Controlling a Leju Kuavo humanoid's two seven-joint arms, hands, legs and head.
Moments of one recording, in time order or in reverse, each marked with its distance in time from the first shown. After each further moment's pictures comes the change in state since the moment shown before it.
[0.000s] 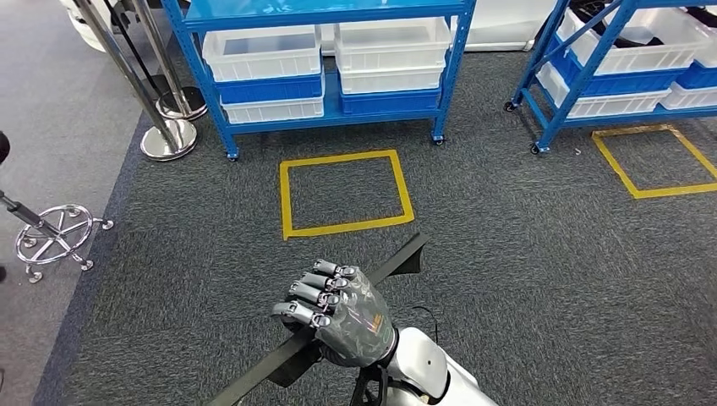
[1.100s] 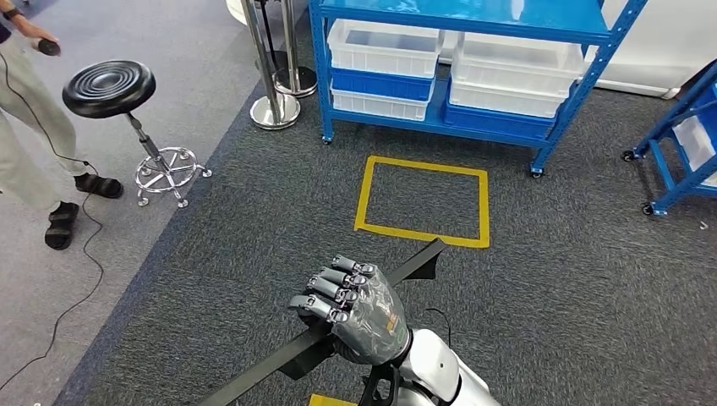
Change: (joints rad) left arm 0.038 0.007 0.024 0.000 0.000 0.009 -0.017; right arm 0.043 -0.021 -0.059 -0.039 0.041 -0.004 0.015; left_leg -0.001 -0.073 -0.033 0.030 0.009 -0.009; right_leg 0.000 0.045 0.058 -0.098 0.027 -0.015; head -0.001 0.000
